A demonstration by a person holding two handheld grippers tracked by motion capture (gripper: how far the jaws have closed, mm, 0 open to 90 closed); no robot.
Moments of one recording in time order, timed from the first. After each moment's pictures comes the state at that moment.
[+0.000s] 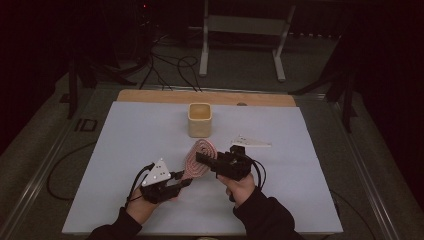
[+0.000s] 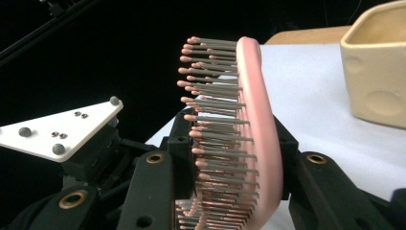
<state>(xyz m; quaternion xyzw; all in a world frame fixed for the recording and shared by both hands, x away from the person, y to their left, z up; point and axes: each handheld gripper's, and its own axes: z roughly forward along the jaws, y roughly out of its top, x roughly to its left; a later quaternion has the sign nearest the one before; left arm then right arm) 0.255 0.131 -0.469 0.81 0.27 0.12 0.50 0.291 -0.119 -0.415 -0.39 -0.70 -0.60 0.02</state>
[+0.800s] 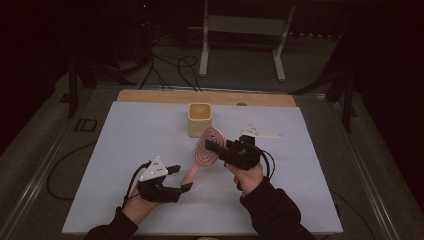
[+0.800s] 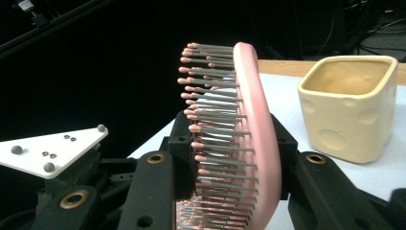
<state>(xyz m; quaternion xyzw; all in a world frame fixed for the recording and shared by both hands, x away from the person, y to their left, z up) 0.258 0.138 -0.466 0.81 0.30 0.09 0.49 0.306 -0.139 -0.394 -0.39 -0.69 -0.61 -0.04</state>
